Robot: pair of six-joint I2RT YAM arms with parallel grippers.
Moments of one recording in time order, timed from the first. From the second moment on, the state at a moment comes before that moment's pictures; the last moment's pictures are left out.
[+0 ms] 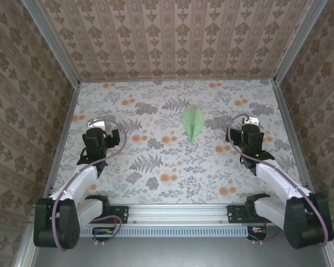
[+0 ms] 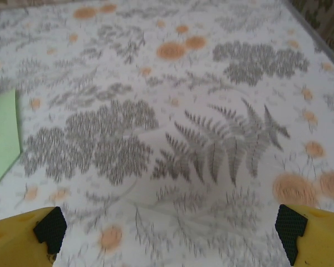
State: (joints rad) left arm -0.11 1.06 0.40 0.17 -0.23 -0.04; right arm 0.13 1.09 0.46 0.07 0.32 0.20
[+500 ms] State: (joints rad) left arm -0.01 1.48 0.32 0.80 0.04 0.09; right arm 0.03 1.50 0.42 0.66 0.15 0.06
